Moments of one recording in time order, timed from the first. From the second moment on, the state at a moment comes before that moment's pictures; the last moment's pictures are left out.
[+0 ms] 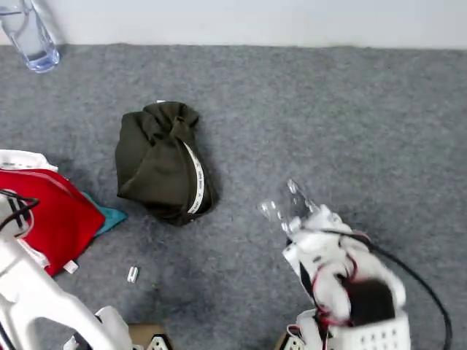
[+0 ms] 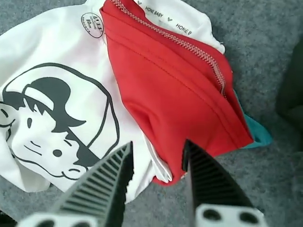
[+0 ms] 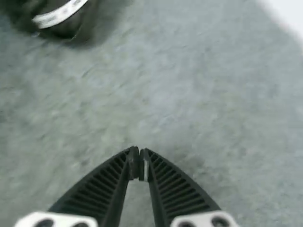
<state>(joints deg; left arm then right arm) -48.4 -34.0 20.0 87.1 -13.8 -16.4 -70.4 48.0 83.2 30.1</state>
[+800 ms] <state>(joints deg) -57.9 -37.2 26.2 87.0 -13.8 -45.5 -16.1 31.9 56.1 -0.2</state>
